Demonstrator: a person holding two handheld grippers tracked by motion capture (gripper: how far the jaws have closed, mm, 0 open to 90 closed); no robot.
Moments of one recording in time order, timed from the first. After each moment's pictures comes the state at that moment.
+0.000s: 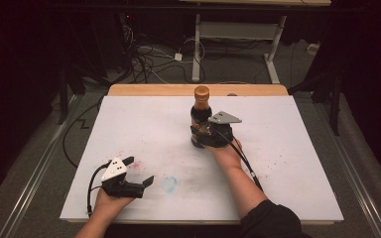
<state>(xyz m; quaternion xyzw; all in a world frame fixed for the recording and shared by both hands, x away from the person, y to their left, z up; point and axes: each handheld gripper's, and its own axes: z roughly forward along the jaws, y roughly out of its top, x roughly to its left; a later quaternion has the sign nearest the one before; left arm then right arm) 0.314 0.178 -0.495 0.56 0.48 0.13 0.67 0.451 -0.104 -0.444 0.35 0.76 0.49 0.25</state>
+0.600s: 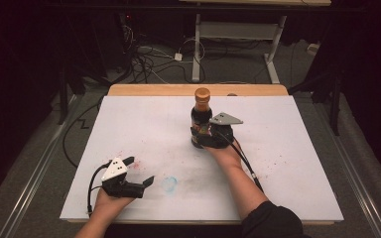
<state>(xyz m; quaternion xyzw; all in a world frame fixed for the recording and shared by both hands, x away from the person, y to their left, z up) 0.314 0.177 -0.495 0.56 0.48 0.13 0.67 0.450 -0.107 -0.447 0.35 0.76 0.50 0.23</state>
